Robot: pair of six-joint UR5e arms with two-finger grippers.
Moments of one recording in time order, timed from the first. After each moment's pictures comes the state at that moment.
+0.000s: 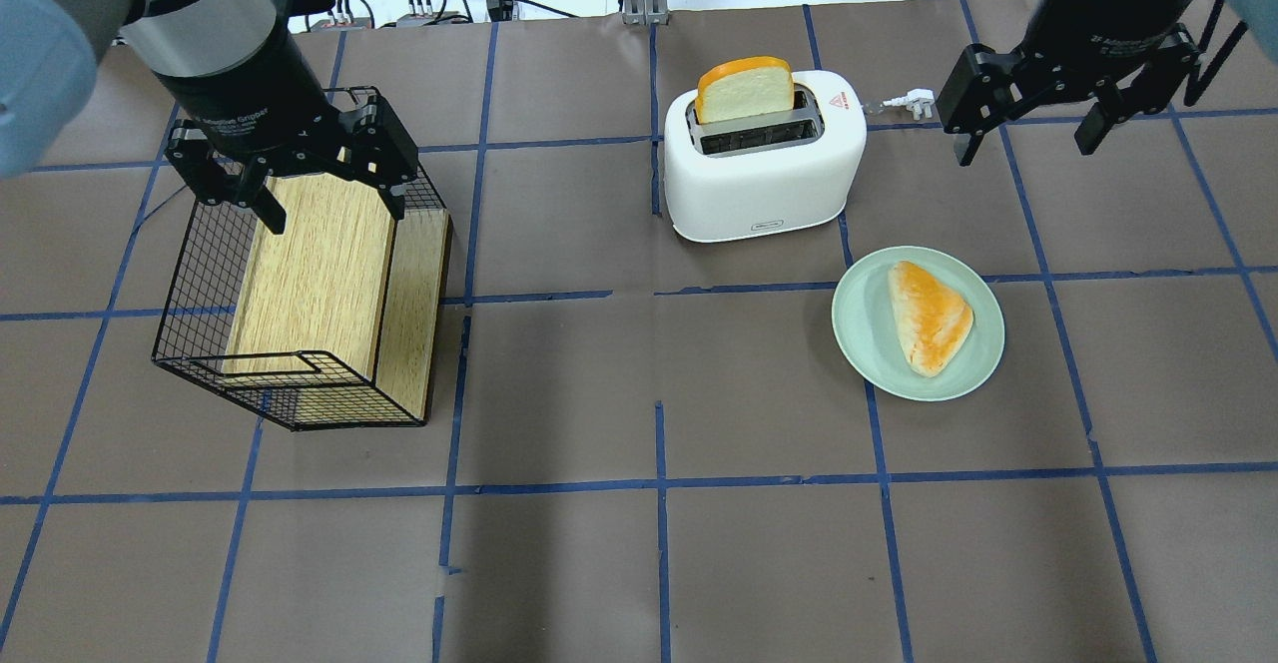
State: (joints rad) left arm -1.60 -1.56 -1.53 -1.70 1.58 -0.13; right arm 1.49 -1.56 1.52 -1.50 -1.63 -0.10
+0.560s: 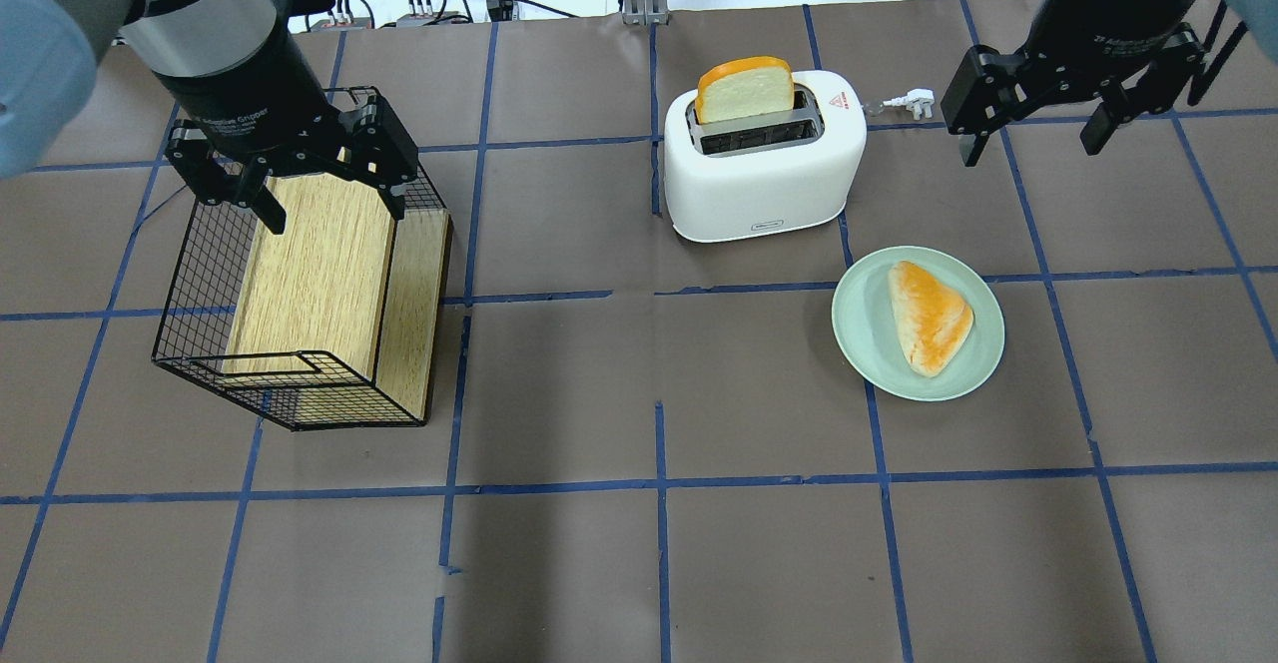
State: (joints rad) left arm -1.60 -1.56 -1.53 -1.70 1.58 -0.13; right arm 1.49 -1.56 1.52 -1.50 -1.63 -0.09
